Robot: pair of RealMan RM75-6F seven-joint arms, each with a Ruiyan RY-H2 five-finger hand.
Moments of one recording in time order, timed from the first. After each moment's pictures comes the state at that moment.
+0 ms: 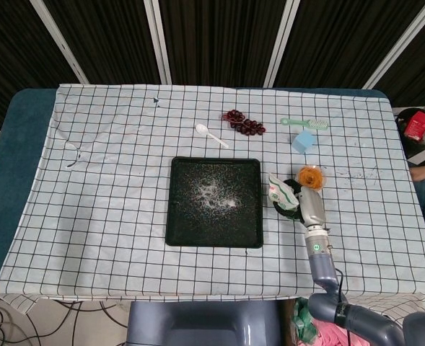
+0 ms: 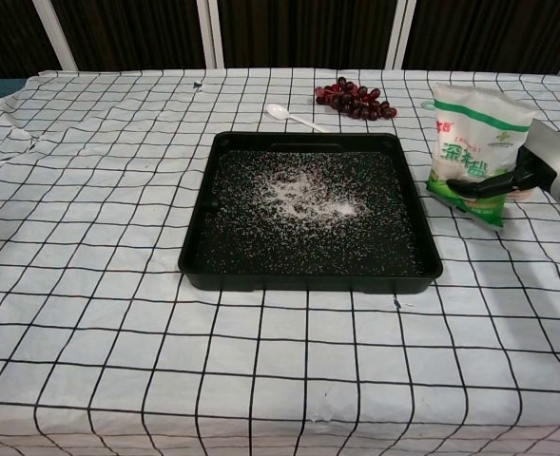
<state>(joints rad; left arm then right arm) -0.02 -1.03 -0.08 -1.67 1.45 1.55 -0.14 0.52 -1.79 0.30 -1.12 -1.14 1.14 0.27</state>
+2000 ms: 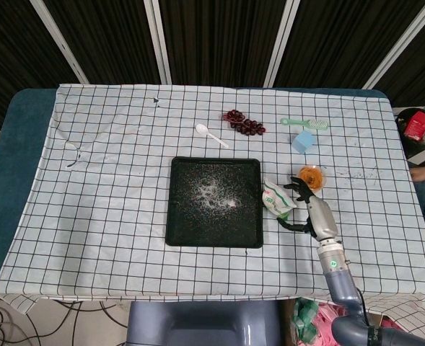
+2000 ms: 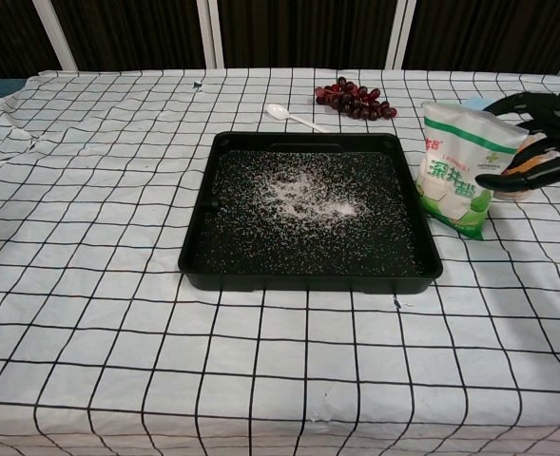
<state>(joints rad) -0.02 -1.04 -0.09 -1.67 1.44 1.55 -0.13 0.40 -1.52 0.26 -1.54 -1.23 1.18 0.23</state>
